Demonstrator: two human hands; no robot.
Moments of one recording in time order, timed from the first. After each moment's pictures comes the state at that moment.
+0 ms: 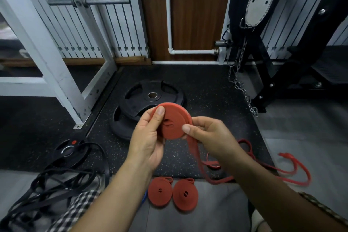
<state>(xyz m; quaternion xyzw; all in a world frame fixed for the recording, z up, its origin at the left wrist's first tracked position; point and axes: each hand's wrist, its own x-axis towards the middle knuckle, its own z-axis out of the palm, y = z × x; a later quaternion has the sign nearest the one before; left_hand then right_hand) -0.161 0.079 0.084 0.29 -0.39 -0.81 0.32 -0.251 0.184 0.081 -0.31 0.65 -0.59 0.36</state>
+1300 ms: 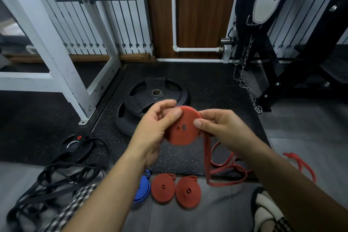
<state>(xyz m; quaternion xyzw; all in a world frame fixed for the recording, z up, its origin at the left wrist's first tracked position) -0.149 0.068 0.084 0.27 -0.57 -0.74 0.24 -0.261 0.187 0.095 -0.37 0.67 -0.54 0.35</state>
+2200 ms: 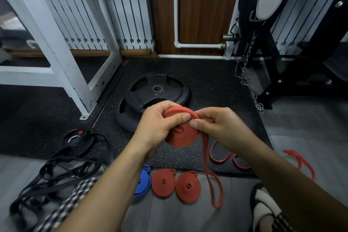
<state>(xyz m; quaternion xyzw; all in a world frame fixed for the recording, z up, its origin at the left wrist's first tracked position) -0.146 0.069 0.090 0.25 -0.69 -0.64 0.22 -0.255 0.186 0.095 -0.42 0.70 -0.49 0.31</state>
